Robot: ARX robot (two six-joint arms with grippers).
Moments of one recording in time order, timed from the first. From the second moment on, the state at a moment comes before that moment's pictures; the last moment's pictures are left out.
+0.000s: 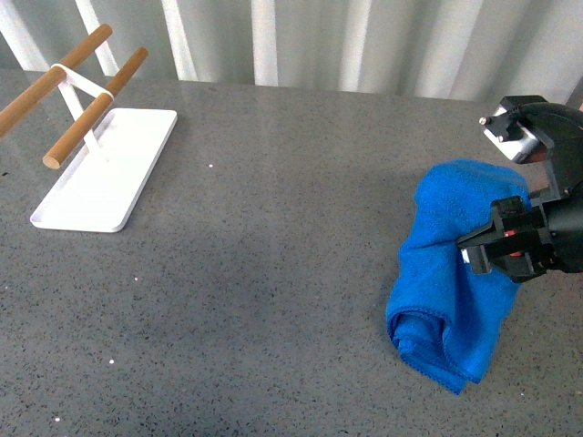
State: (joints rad) left arm 0.00 0.00 0.02 0.00 0.00 0.00; right arm 0.13 1.84 0.72 0.19 -0.30 -0.16
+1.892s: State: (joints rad) left arm 0.00 0.00 0.02 0.00 0.00 0.00; right arm -0.56 1.72 0.99 -0.01 -0.31 -0.52
